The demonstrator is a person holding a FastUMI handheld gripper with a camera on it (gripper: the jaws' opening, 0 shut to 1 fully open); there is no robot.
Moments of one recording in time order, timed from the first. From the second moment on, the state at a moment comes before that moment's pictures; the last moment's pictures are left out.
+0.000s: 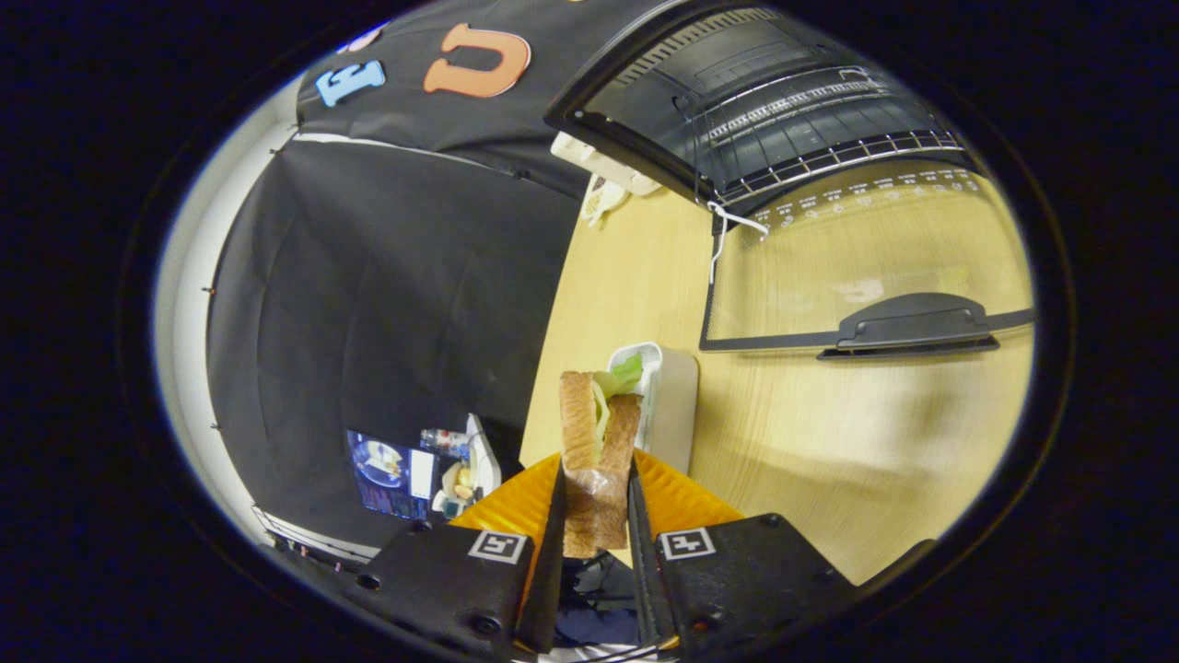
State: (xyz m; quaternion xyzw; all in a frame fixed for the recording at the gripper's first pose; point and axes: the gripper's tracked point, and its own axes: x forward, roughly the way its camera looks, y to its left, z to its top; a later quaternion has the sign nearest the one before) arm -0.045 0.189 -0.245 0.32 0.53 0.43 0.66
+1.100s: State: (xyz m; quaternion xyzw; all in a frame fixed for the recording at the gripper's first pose) arm 0.090 0.080 -0.213 0.62 0.15 0.19 0.74
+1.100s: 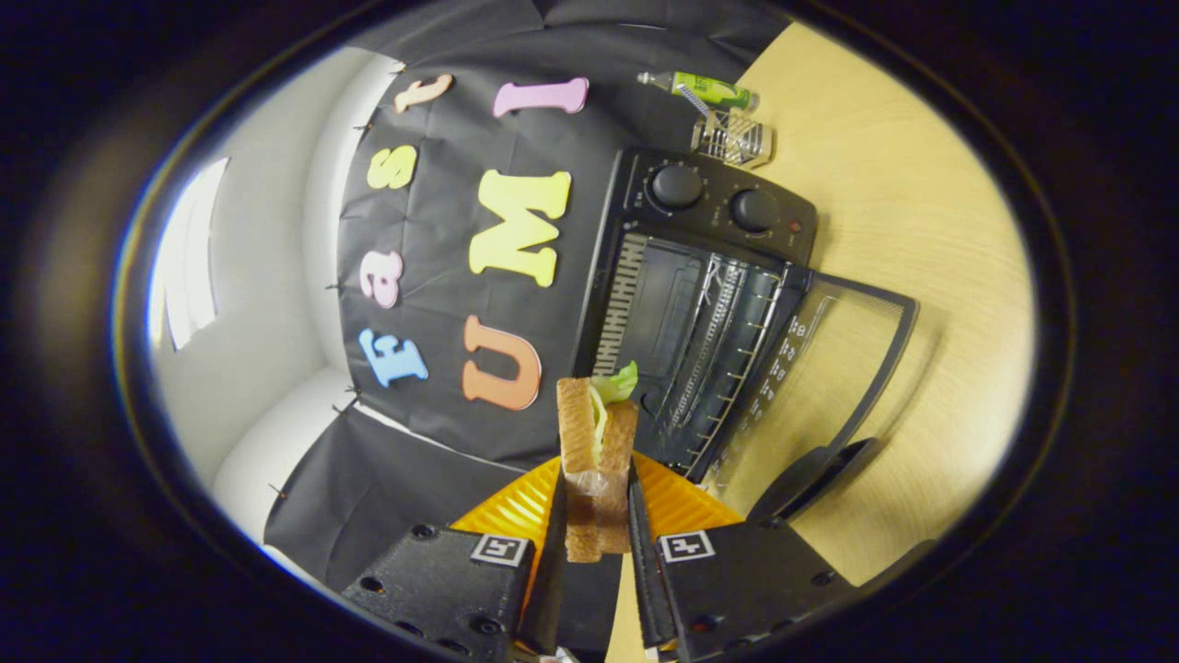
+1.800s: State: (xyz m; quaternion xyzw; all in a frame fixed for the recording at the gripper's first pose) arm 0.213 0.074 -0.256 0.58 0.17 0.07 0.80
